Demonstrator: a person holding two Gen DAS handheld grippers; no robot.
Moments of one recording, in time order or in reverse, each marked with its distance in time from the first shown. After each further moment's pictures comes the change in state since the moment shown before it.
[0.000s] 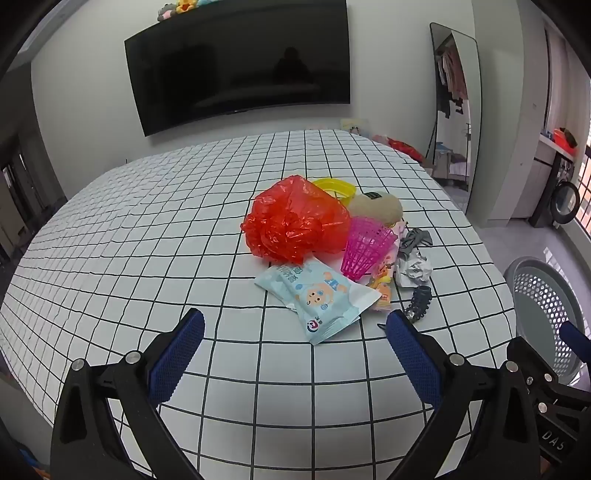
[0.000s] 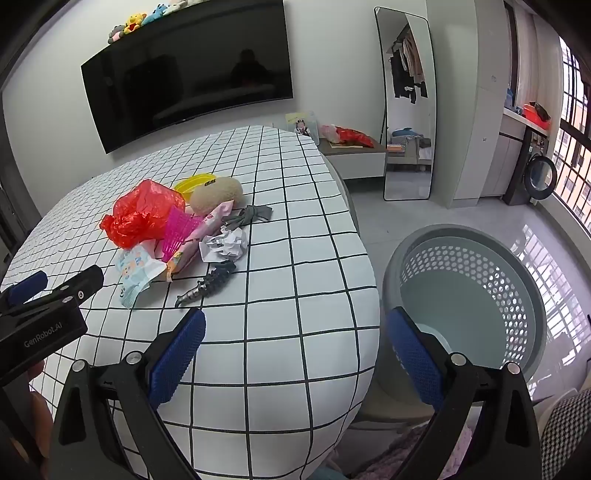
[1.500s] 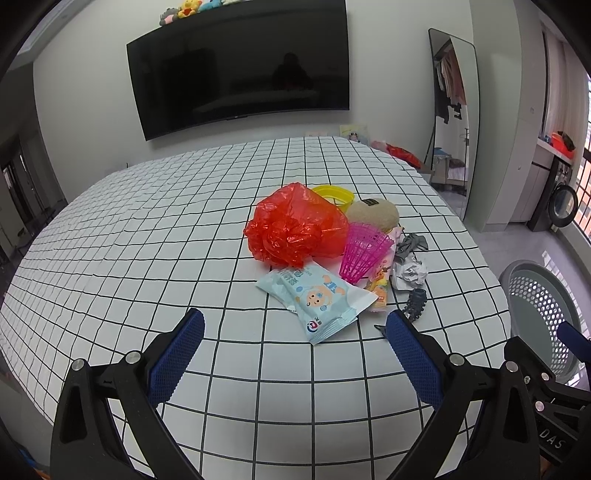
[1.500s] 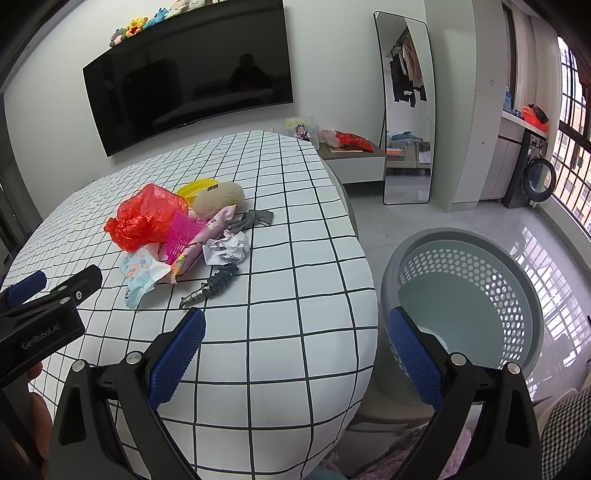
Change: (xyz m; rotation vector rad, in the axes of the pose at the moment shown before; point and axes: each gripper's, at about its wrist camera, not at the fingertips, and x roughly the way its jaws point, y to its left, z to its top) left arm -0.008 -0.001 0.000 -0.001 -0.024 -0.002; right arm -0.007 0.003 0.000 -0.008 -0.013 0.001
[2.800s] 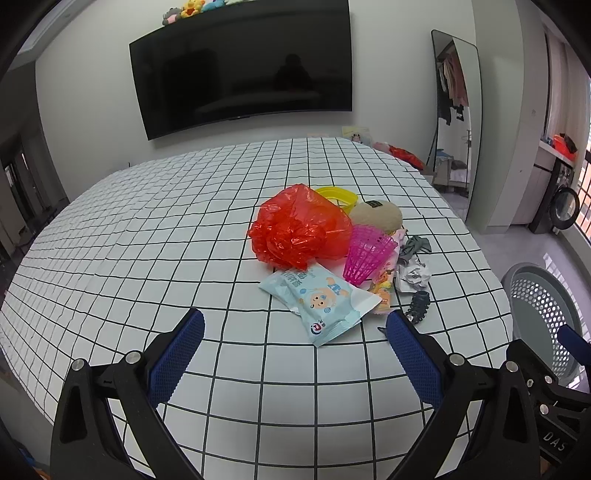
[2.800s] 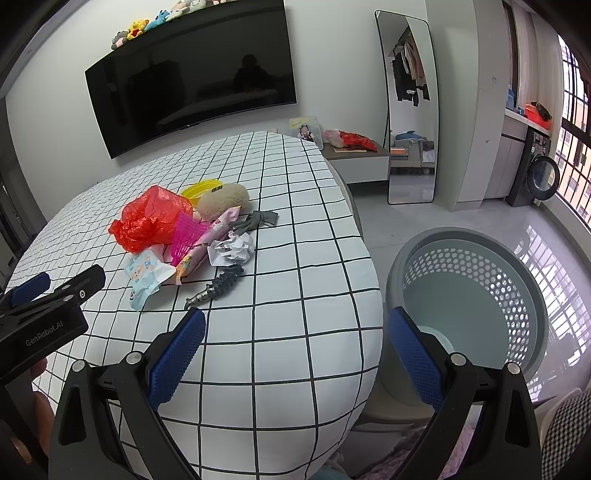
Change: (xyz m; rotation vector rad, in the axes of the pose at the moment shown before) left arm 0.002 0.002 0.000 -0.006 -0.003 0.006; right arm 0.000 0.000 -0.001 0.009 -0.005 0.027
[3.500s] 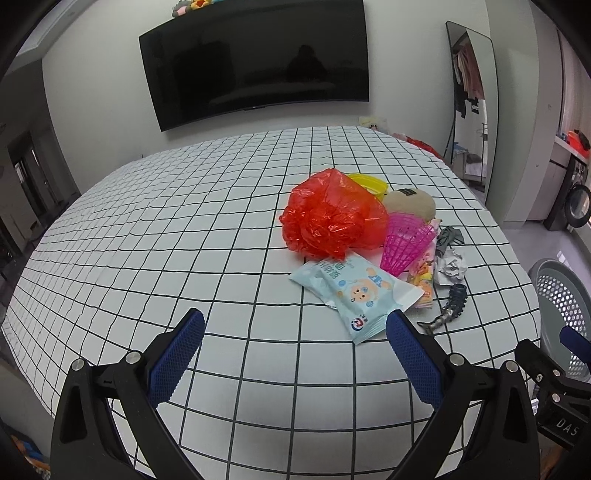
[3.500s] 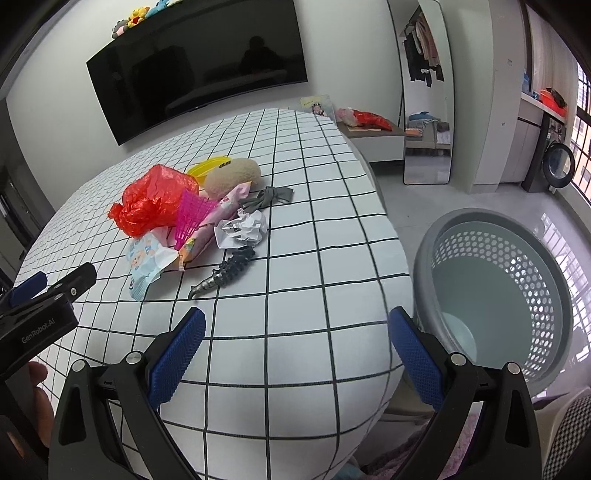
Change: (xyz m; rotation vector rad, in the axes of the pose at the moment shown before) left arm 0.025 0.024 -0.005 -0.010 0.039 0.059; right arm 0.037 0.008 0.000 0.000 0.101 0.069
